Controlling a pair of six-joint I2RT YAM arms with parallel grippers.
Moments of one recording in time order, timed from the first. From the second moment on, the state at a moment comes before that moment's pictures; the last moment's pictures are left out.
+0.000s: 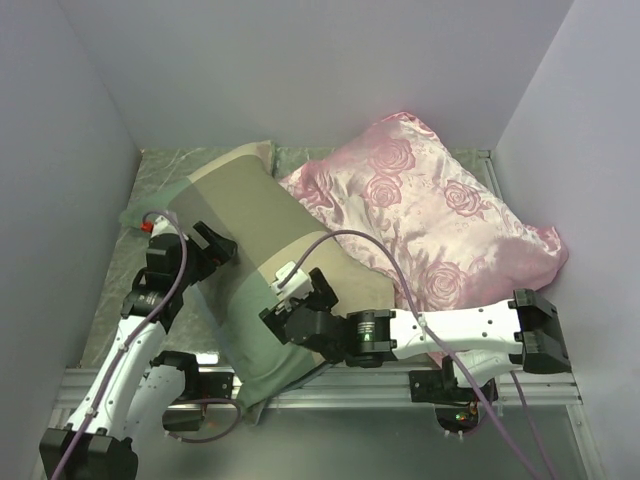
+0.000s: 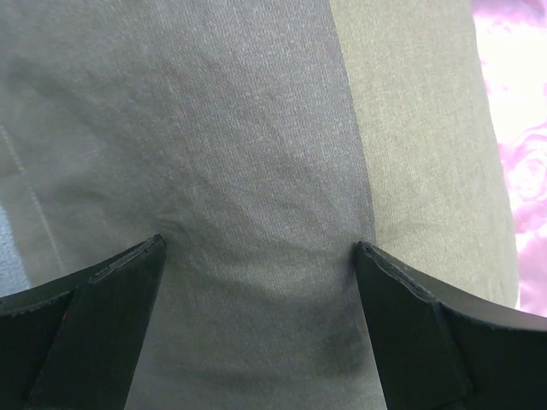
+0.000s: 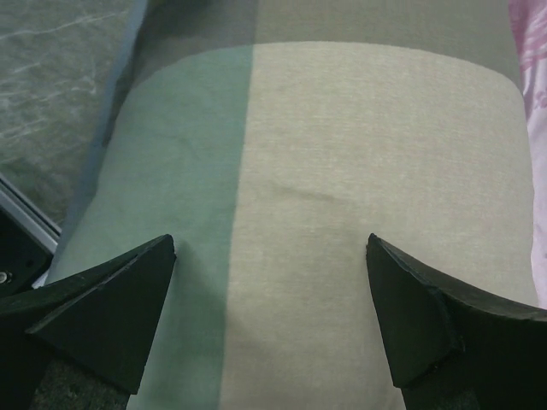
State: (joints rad) left arm -0.13 0.74 0.58 -0.34 0.04 -0.76; right arm 1.48 1.39 1.02 -0.21 0.78 0.30
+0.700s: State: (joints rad) left arm -0.12 0.76 0.55 -0.26 0.09 -0.75; right arm 1.59 1.86 1.51 -0.53 0.81 0.34
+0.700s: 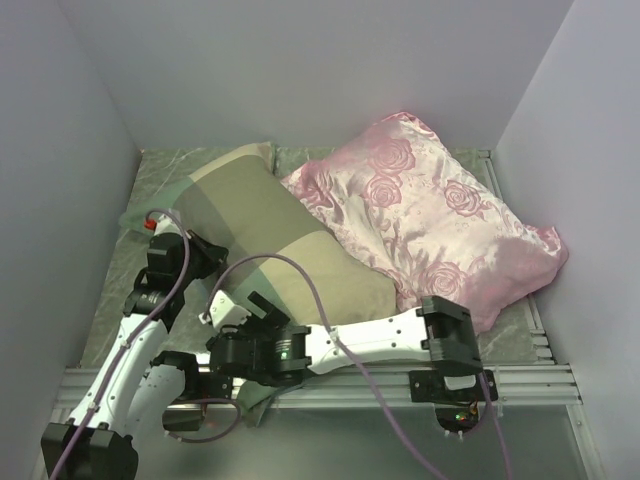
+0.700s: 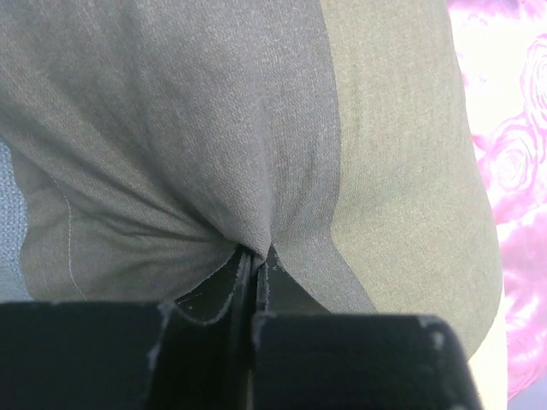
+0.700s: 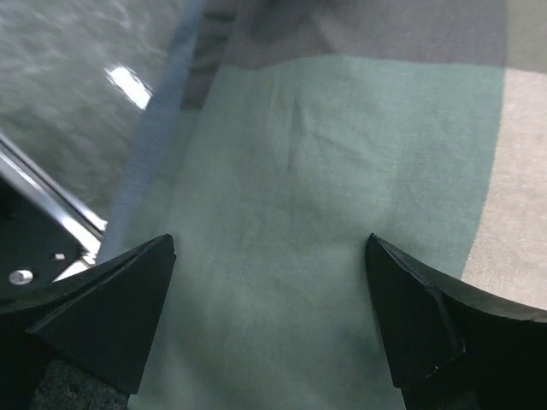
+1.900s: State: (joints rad) left arm -0.19 1.31 1.47 -0.55 0.04 -0.57; right arm 0.92 1.39 1.31 -0.15 -0.02 0.48
